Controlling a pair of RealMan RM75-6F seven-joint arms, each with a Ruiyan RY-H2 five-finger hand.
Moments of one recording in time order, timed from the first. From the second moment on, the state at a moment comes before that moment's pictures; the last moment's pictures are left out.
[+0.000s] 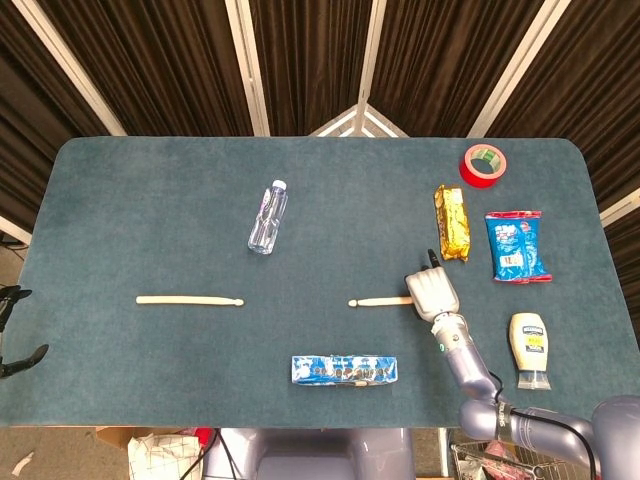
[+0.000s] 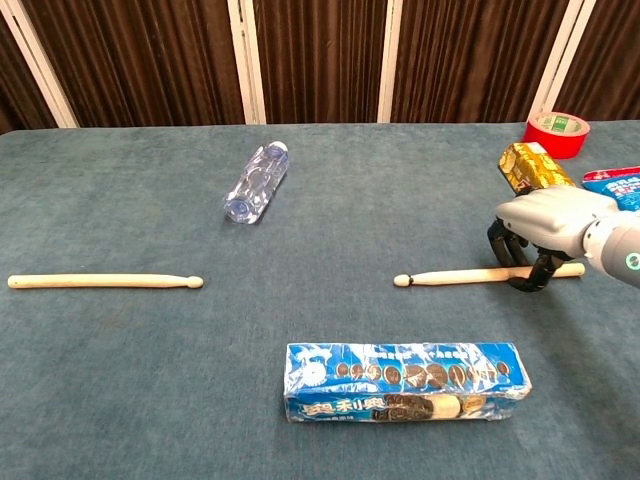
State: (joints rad) left arm -0.03 -1.10 -0.09 -1.72 1.31 1.49 0.13; right arm 0.72 -1.60 0.09 -1.36 -0.88 0.98 -0.72
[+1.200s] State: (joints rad) left arm -0.06 -1.11 -0.10 -1.68 1.31 1.44 0.11; right arm 0.69 -1.49 0.10 -1.45 -1.12 0.99 -0.42
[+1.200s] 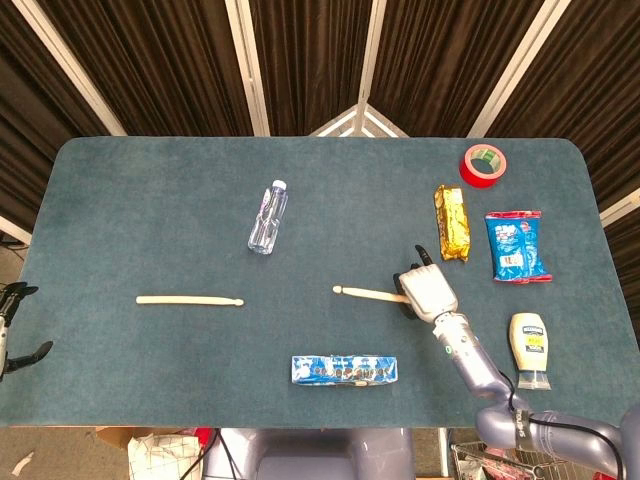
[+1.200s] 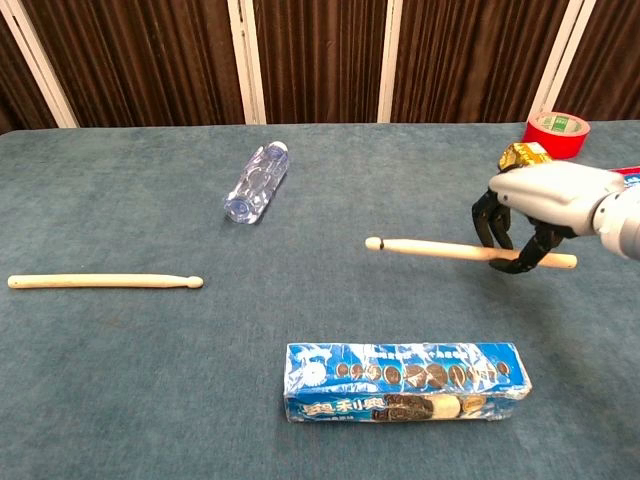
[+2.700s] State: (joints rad) left arm -0.47 -1.51 -0.14 -1.20 1.19 0.95 0.18; right arm 0.63 -1.22 0.21 -1.64 -1.22 1.04 -0.13
